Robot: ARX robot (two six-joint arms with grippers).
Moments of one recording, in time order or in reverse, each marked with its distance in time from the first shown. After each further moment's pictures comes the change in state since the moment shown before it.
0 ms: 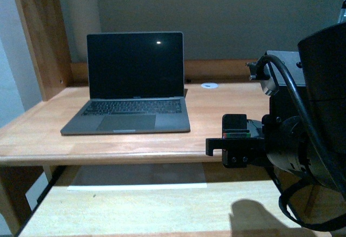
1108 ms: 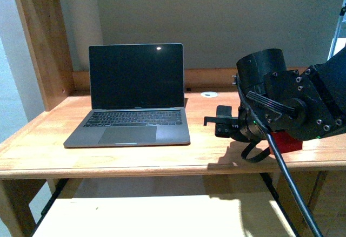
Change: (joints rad) left arm 0.000 0.000 0.000 -0.001 0.000 0.000; right arm -0.137 0.515 0.627 -0.230 0.047 0.067
